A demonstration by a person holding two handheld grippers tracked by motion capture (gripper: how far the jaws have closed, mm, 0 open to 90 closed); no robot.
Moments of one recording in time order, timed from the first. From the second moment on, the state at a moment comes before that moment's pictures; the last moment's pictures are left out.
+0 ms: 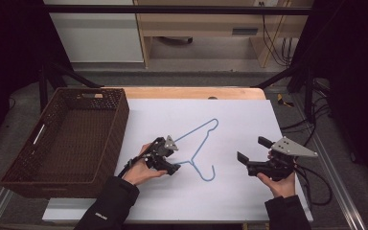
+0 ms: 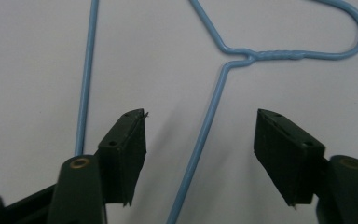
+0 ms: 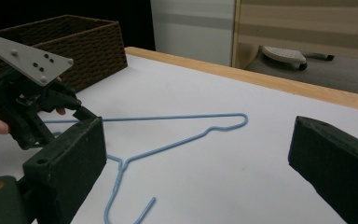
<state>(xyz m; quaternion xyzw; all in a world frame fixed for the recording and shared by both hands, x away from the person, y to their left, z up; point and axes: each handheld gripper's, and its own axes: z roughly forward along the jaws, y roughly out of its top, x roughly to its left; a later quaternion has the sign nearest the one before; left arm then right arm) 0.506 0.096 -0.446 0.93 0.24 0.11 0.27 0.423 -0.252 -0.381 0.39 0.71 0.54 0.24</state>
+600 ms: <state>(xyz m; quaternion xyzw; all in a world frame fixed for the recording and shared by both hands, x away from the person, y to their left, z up) 0.512 0.093 -0.458 0.94 0.22 0.09 0.26 0.423 -0.252 -0.382 0.39 0.71 0.54 0.24</state>
